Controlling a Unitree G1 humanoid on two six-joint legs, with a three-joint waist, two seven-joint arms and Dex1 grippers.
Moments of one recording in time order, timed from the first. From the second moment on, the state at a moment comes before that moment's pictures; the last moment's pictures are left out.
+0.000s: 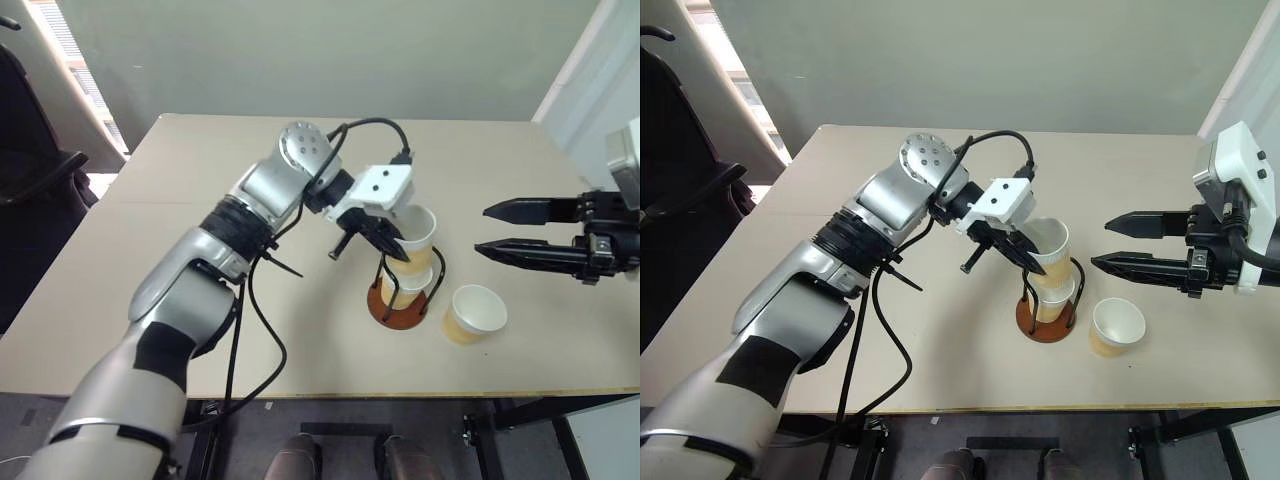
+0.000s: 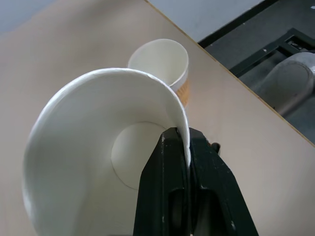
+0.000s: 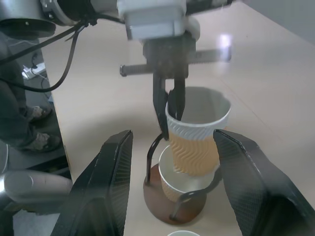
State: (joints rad) left arm -1.36 0.40 -0.63 0.61 -0.30 0.01 -1.58; right arm -0.53 -1.21 -0.47 -0.55 1.10 1.15 0.89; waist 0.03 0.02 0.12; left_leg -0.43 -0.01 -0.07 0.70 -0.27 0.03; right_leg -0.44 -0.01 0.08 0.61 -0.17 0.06
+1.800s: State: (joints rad) left arm -0.87 0.82 -0.13 0.09 -0.49 0.43 -1.52; right arm -0.28 -1.35 0.09 -0.59 0.45 0.77 1.06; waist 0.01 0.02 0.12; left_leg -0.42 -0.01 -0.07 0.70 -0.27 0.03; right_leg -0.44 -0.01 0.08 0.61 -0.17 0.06
